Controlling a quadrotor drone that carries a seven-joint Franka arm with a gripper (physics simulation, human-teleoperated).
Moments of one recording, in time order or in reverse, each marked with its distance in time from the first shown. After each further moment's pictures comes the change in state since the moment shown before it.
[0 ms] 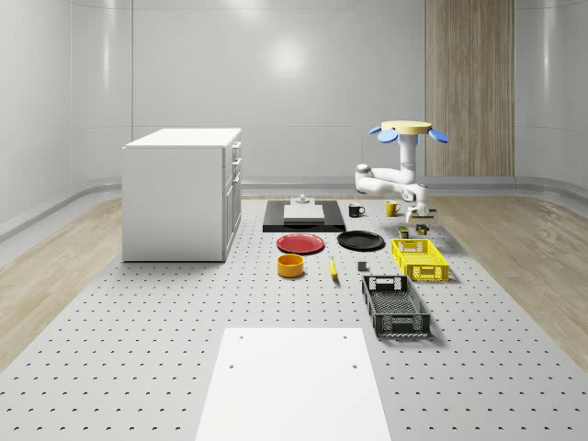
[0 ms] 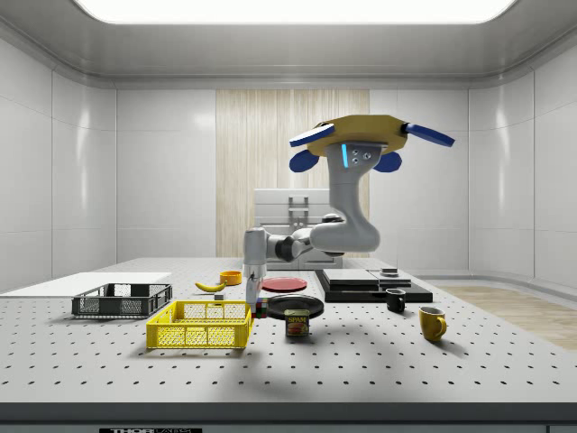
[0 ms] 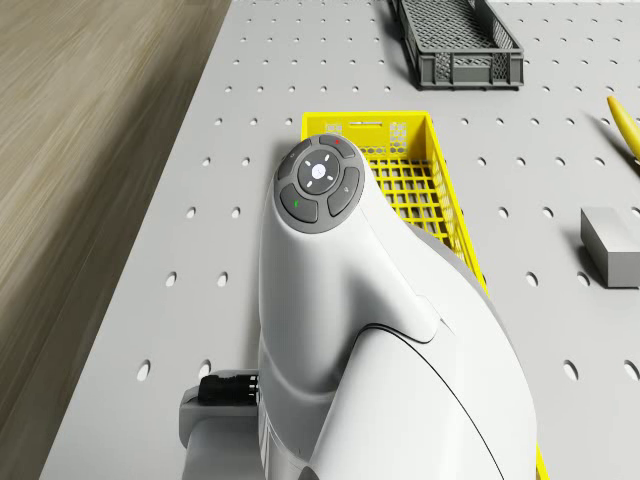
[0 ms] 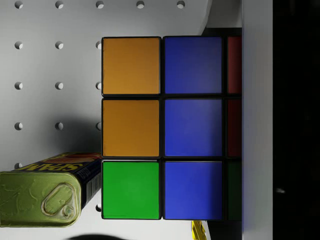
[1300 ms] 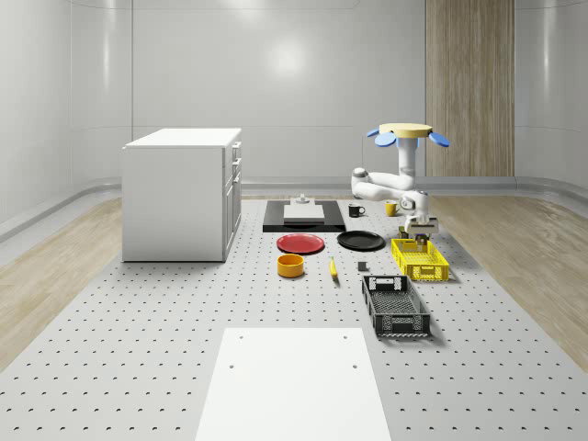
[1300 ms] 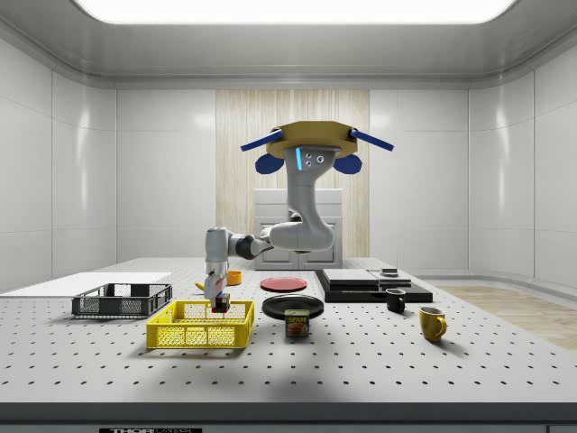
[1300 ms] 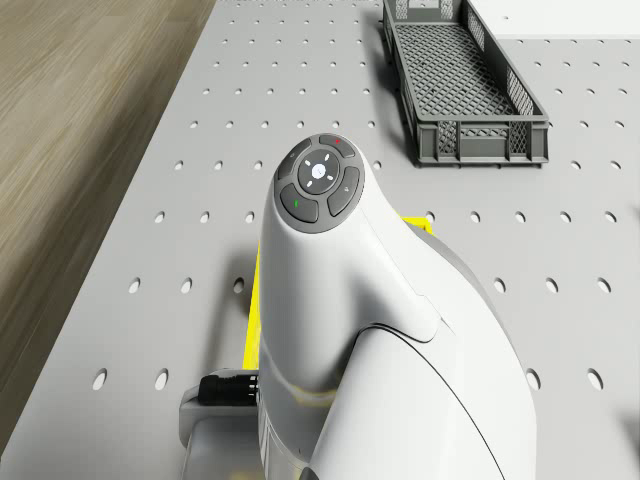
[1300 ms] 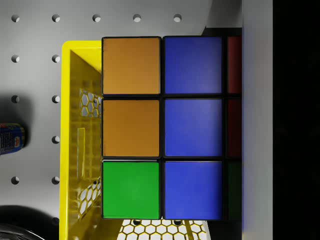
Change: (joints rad) arm -0.003 -0.022 0.002 0.001 0.009 0.021 0.002
